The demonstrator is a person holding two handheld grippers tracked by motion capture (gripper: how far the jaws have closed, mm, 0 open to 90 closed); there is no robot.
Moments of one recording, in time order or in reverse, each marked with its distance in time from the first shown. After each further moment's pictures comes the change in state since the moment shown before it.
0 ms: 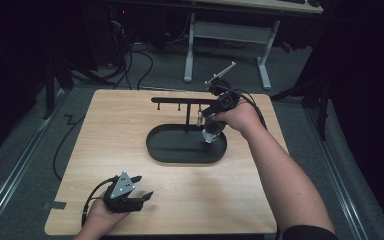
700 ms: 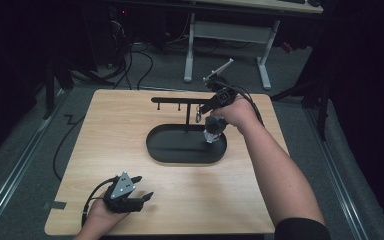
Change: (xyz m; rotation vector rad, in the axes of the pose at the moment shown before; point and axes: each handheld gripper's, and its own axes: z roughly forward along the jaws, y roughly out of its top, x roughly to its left) left arm -0.001 0.000 0.001 0.002 -0.002 0.008; right arm -0.009 0.012 0.009 0.002 0.006 0.030
